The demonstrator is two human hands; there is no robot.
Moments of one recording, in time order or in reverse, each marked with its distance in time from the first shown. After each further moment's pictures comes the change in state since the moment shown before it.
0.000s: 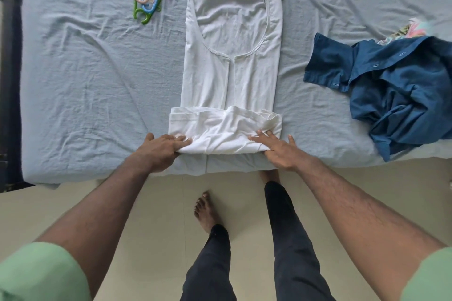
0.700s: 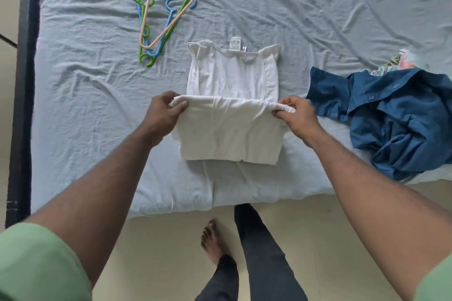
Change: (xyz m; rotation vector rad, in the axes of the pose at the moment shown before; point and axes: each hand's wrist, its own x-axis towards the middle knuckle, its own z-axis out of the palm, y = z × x) left_hand 0.049 -0.017 -0.161 -1.193 0.639 -0.102; right_hand 0.036 -0.034 -0.145 0.720 0.739 0.042
